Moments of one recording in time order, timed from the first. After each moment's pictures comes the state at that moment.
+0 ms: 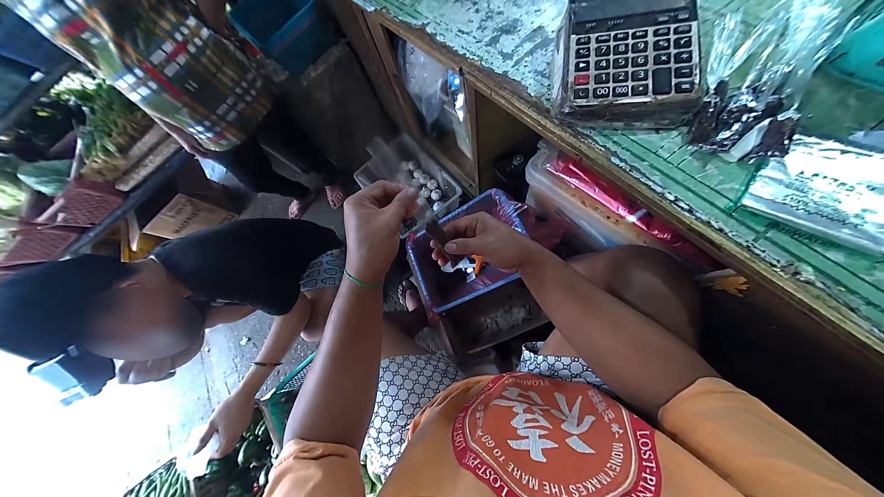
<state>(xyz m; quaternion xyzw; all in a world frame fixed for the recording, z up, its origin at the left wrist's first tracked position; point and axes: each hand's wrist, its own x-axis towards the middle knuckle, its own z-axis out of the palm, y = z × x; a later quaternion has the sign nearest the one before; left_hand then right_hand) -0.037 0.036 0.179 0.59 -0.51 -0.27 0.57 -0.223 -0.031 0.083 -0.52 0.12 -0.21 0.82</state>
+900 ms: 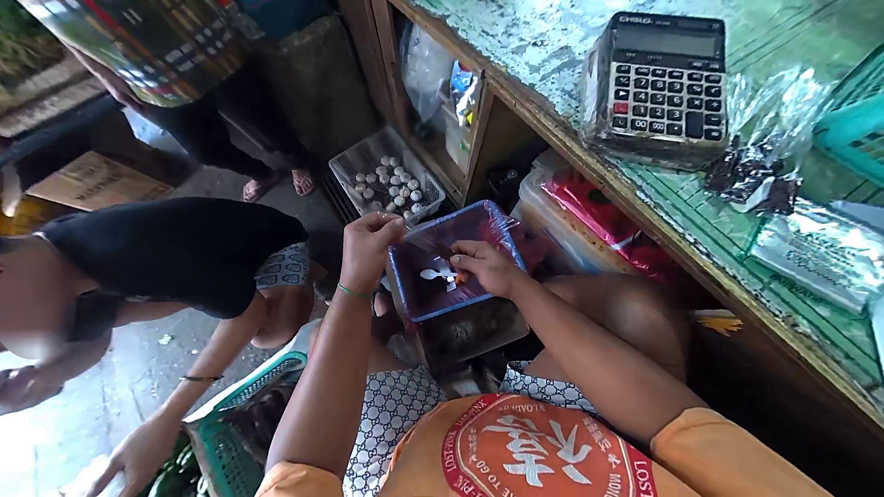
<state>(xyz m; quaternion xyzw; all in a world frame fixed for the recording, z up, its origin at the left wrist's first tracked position) 0.020 0.046 0.088 0.63 -0.38 -0.40 0.55 -0.205 -0.034 0.030 -0.65 0.31 -0.15 0.67</state>
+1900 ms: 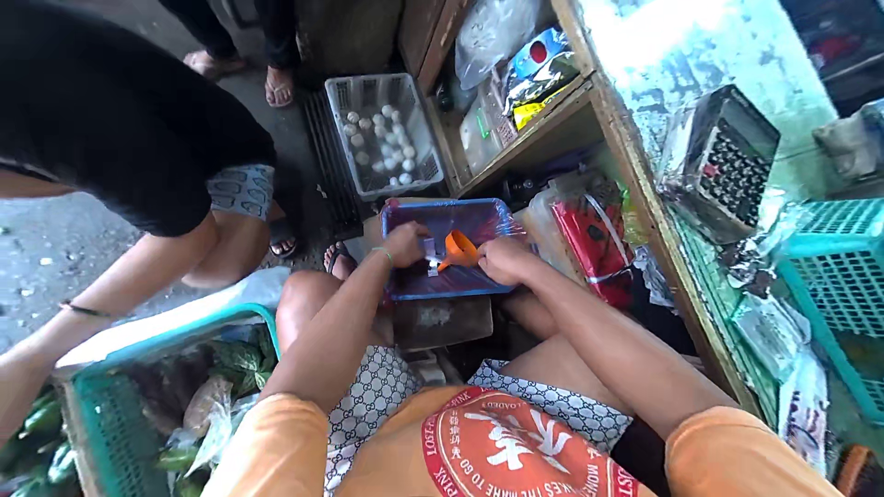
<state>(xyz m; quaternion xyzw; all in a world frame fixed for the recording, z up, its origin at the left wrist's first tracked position) 0.052 0.037 -0.097 0.65 -0.58 -0.43 0.22 -0.151 -0.056 0.031 -0.81 0.39 0.41 0.17</state>
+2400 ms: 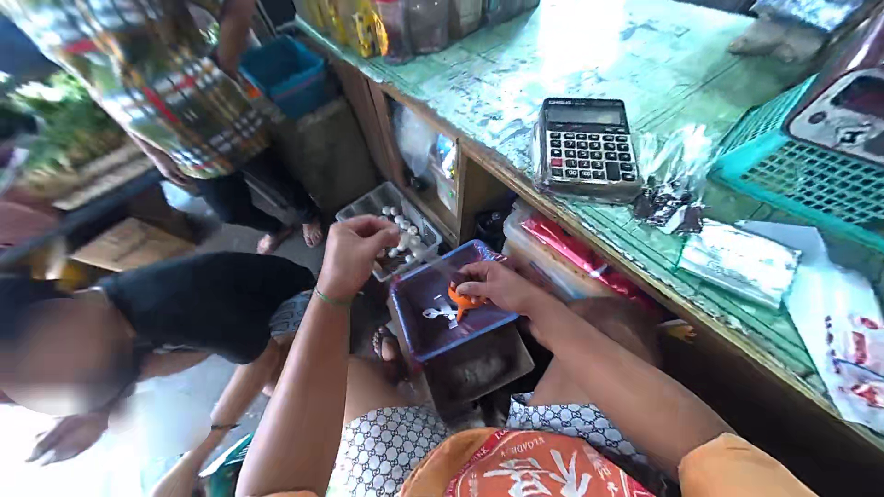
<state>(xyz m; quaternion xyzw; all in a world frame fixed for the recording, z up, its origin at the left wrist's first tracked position) 0.023 0.039 0.193 0.59 -0.56 -0.31 0.50 -0.242 -0.041 0.087 -0.65 0.28 -0.16 0.69</state>
